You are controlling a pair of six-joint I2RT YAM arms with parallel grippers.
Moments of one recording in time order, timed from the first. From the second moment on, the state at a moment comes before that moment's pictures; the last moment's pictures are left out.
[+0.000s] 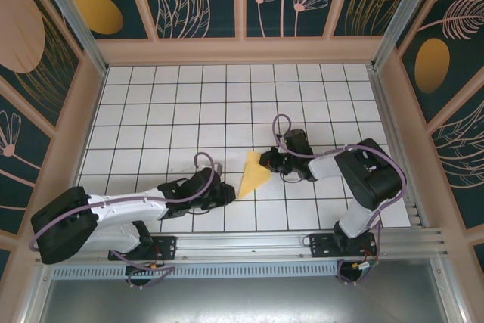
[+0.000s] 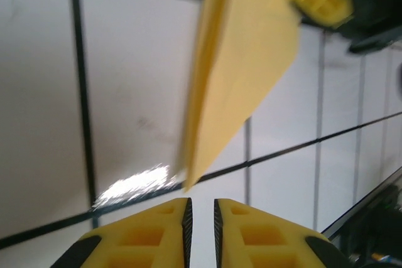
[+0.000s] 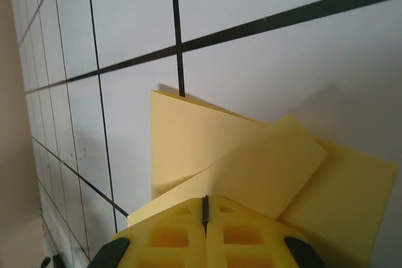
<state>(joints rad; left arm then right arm) -1.03 1.23 0.44 0.02 0.04 -1.16 0.53 1.69 0.53 0.40 -0.47 0.90</state>
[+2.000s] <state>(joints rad) -1.01 1.67 0.60 0.26 0.01 -1.14 0.37 1.71 0.66 0.23 -0.49 0.80</state>
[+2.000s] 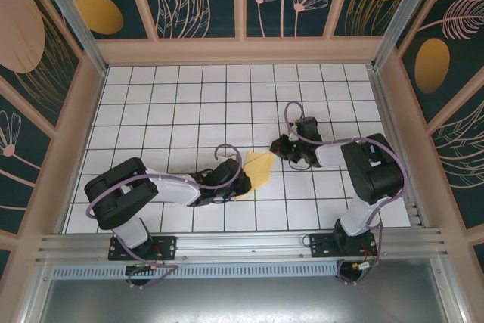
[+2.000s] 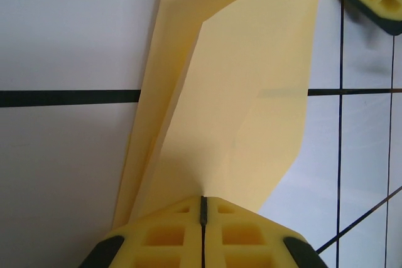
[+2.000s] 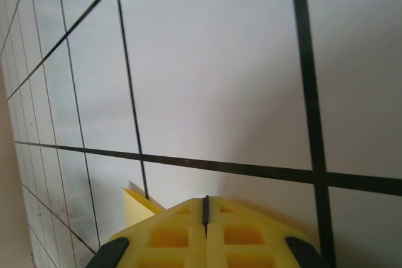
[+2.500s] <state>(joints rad) -1.01 1.67 0.60 0.26 0.02 -1.14 0.56 1.58 0.64 0.23 -0.52 0.79</state>
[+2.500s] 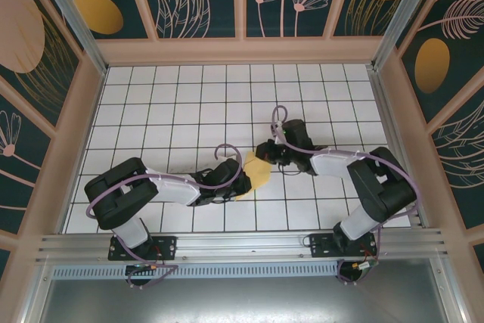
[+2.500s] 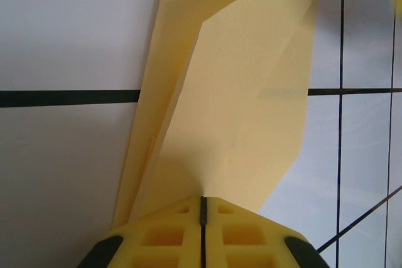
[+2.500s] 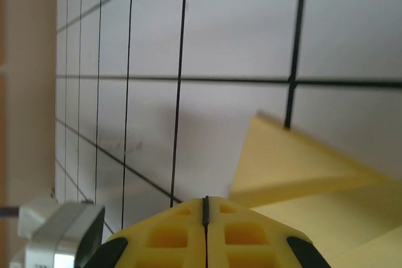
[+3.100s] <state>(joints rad) -1.01 1.62 0.61 0.18 0.04 -1.13 0.56 1.72 0.62 0.26 -0.52 0.81</state>
